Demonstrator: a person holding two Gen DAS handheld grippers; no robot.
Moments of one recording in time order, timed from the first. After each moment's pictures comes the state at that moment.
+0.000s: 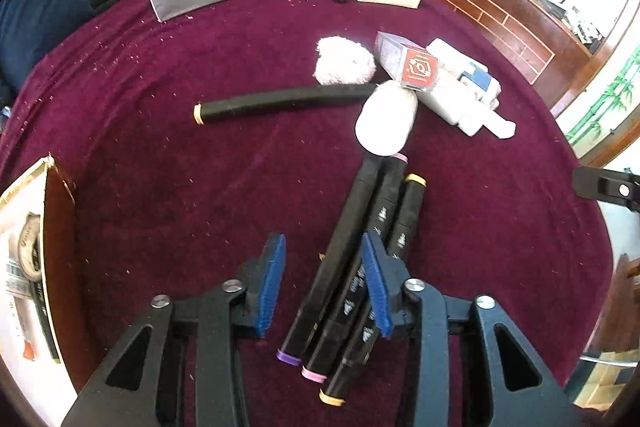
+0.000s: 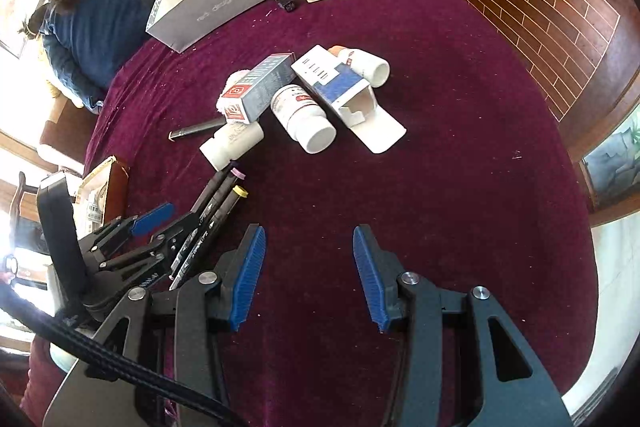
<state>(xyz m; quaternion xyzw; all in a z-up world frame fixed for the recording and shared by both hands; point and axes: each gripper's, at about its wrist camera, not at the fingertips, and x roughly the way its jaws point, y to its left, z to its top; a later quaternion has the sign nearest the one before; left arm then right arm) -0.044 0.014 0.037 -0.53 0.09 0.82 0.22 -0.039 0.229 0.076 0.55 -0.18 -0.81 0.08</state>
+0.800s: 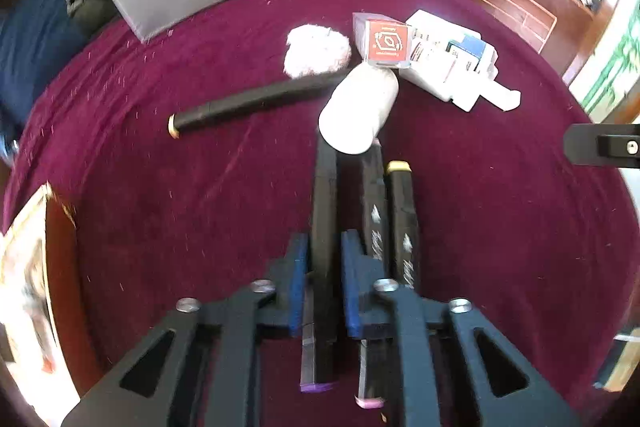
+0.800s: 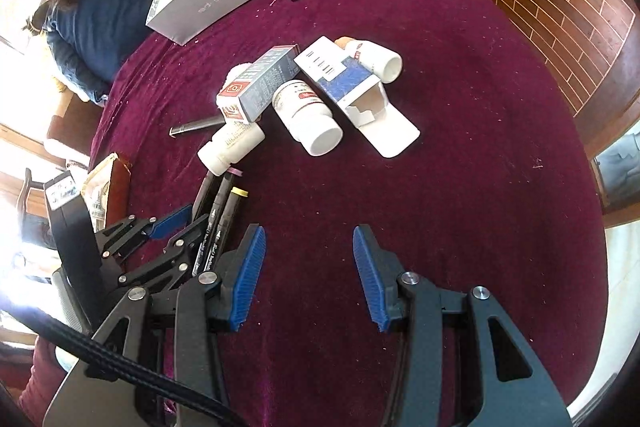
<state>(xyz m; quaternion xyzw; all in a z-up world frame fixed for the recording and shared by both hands) -0.030 0.040 0.027 -0.52 0.15 0.81 0.20 -0.057 0.225 0.065 0.57 -0.18 -0.80 0.11</state>
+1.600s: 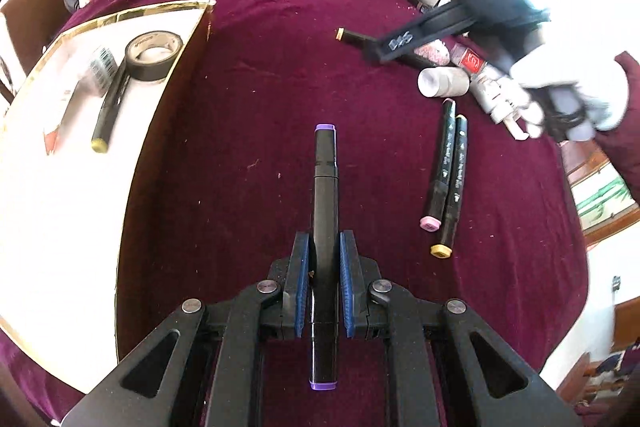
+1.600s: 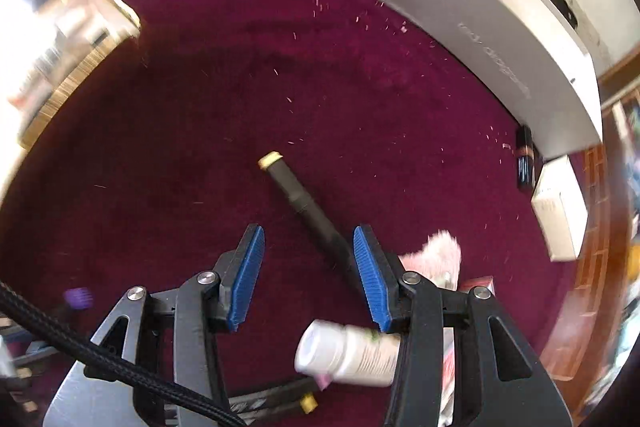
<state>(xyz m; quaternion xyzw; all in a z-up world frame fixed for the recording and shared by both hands) 0.053 -0.096 0.046 -0.54 -0.07 0.83 0.11 -0.182 -0.004 0.015 0.53 0.31 -0.75 0.24</state>
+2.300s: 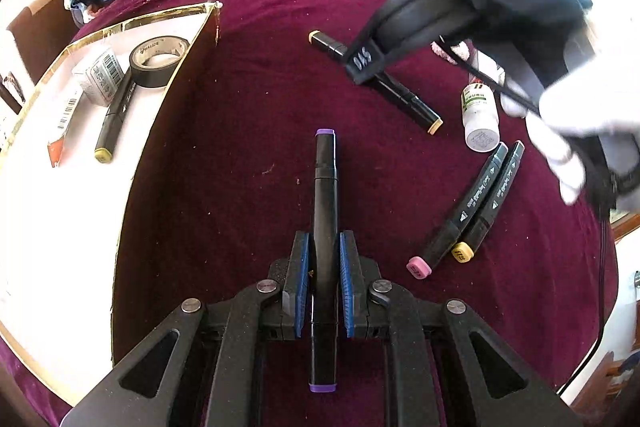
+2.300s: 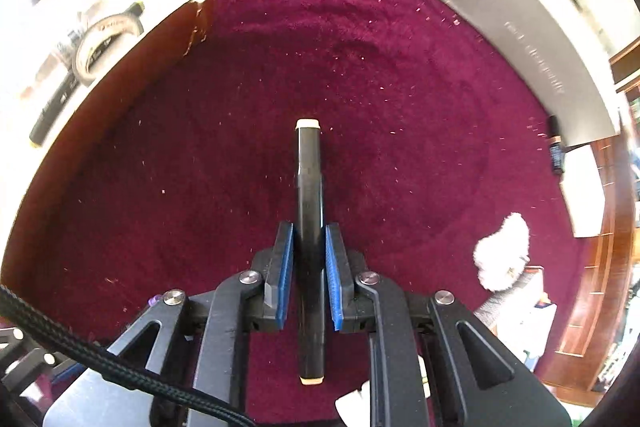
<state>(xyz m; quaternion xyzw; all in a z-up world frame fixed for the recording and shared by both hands) 0.047 -0.089 0.027 -0.52 -0.03 0.85 0.07 -0.115 -0.027 0.019 0.54 0.30 -0.76 0.22</state>
